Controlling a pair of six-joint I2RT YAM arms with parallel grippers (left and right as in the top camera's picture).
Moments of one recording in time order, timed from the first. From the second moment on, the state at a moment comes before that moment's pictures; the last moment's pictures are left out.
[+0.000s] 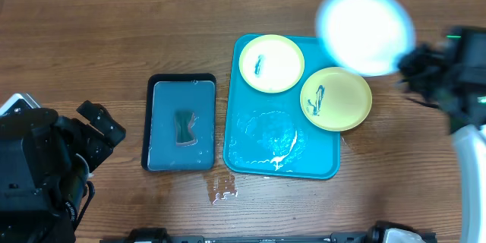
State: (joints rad) left arm 0.01 1.01 1.78 -1.55 -0.25 -0.71; right arm -0.30 1.32 1.29 -0.87 -0.19 0.71
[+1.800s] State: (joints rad) left arm 0.01 1.01 1.78 -1.55 -0.25 -0.71; right arm -0.14 1.74 1.17 -0.88 -0.24 0.34
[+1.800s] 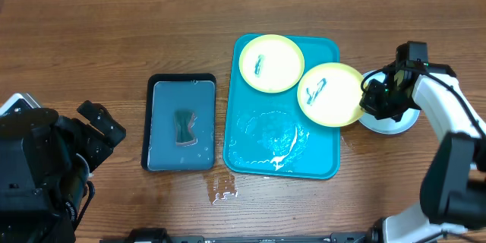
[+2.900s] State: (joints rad) left arm 0.01 1.41 1.35 -1.38 0.03 -0.31; right arm 0.27 1.40 1.00 -0.77 -0.20 0.37
